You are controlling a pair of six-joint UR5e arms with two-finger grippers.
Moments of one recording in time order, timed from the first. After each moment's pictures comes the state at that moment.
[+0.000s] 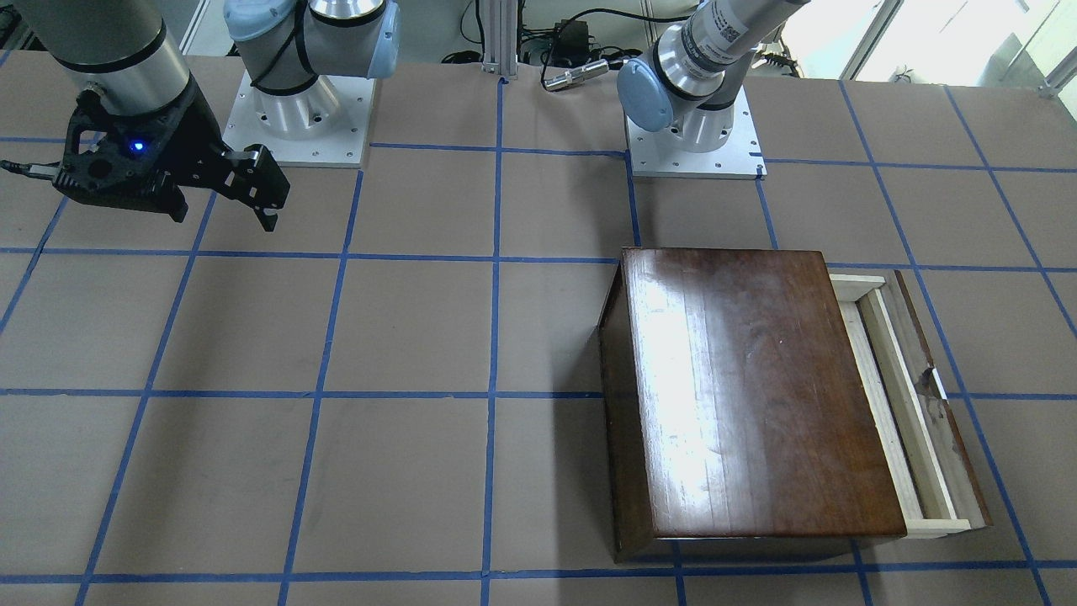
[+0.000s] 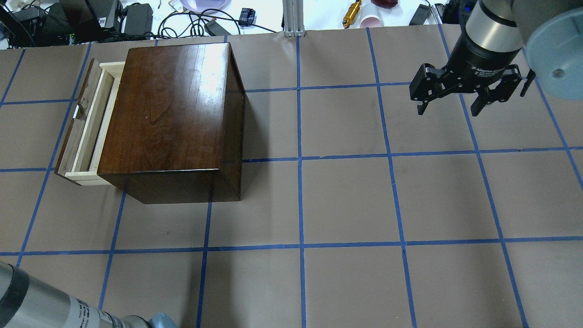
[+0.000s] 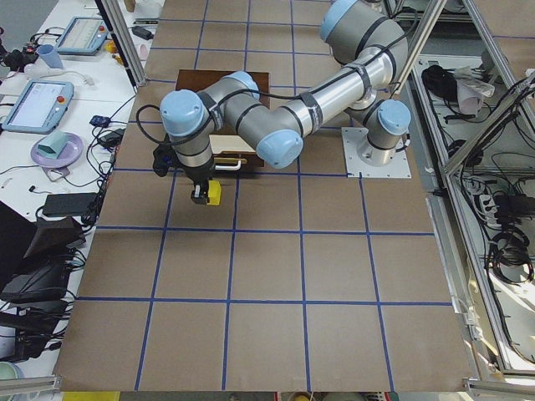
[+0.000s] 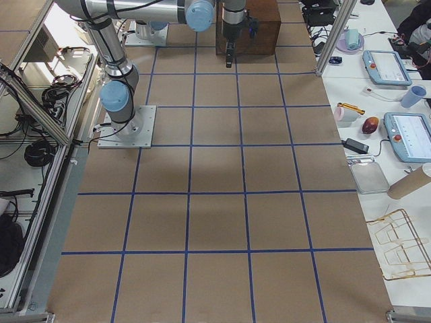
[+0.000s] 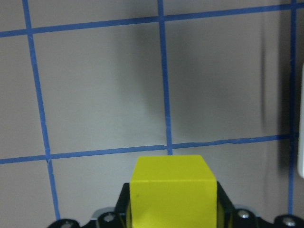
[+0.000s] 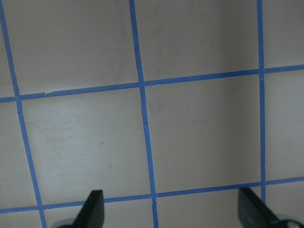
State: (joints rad) left arm -0.90 -2.01 -1.06 -1.67 1.55 0.71; right arm 1.52 -1.59 1.63 -1.60 -1.58 0.04
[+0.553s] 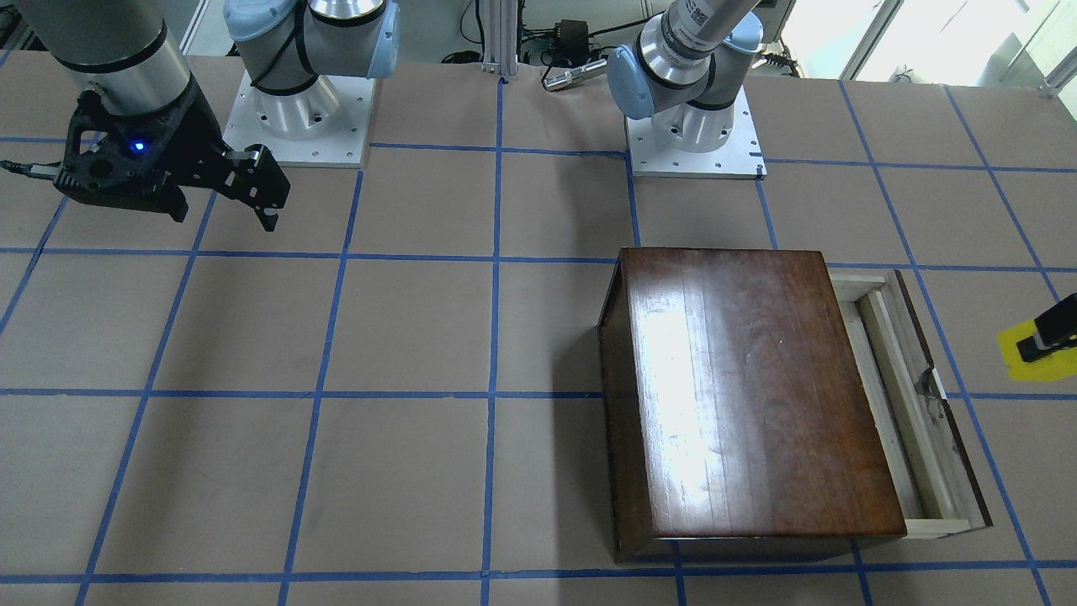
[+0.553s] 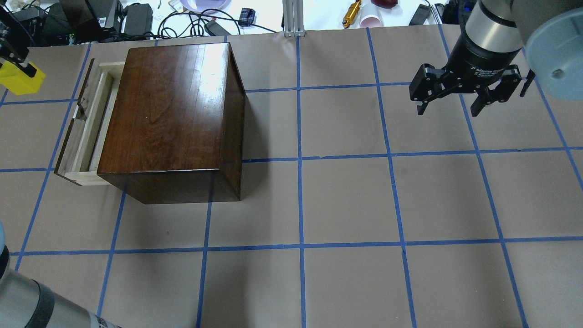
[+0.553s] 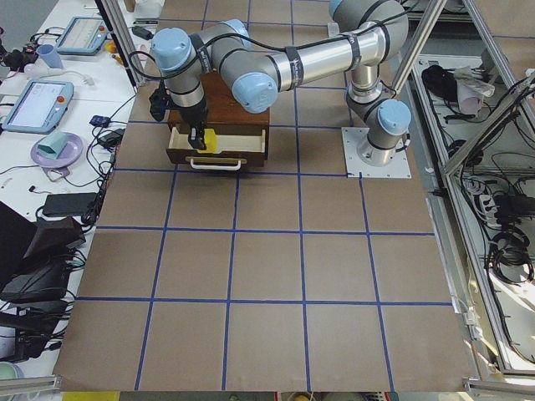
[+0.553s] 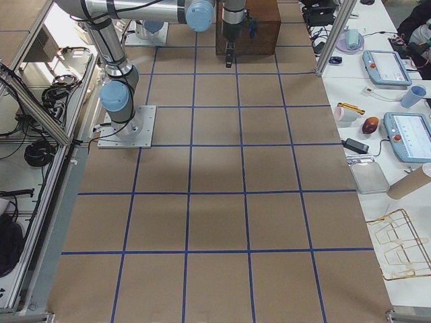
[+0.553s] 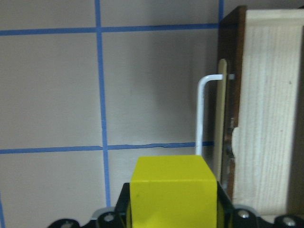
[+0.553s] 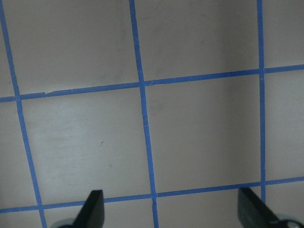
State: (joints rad) left arm -1.08 -1.97 -1.12 -1.71 1.52 0.50; right arm 1.52 -1.59 1.63 -1.60 -1.58 0.04
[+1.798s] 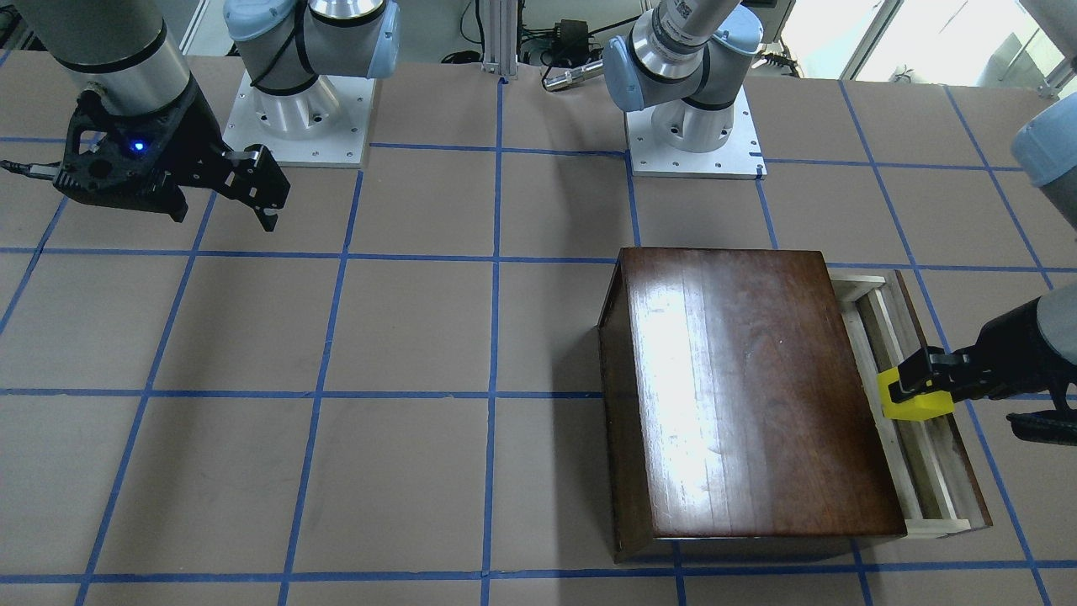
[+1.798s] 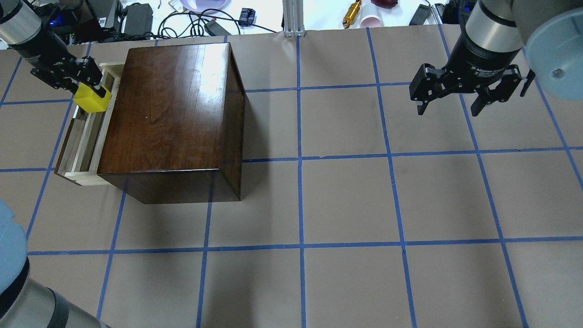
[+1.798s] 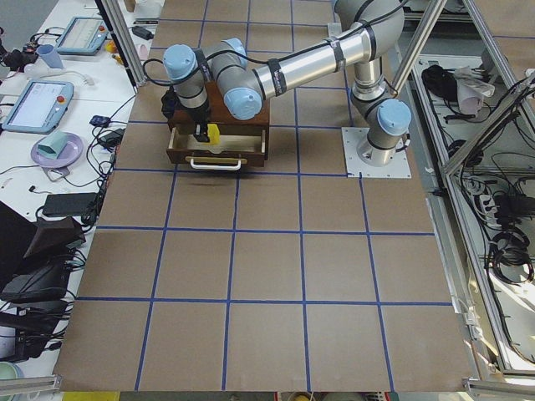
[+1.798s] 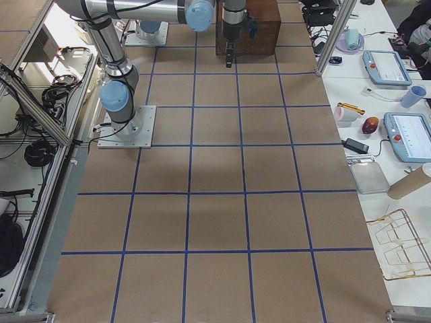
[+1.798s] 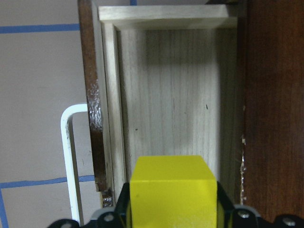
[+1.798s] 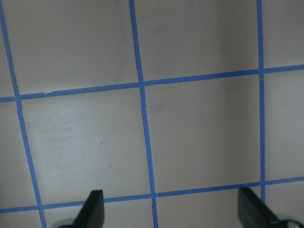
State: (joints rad) left arm -1.17 -1.97 -1.34 -1.50 1.49 0.46; right arm 1.52 -1.59 1.63 -1.60 -1.59 0.04
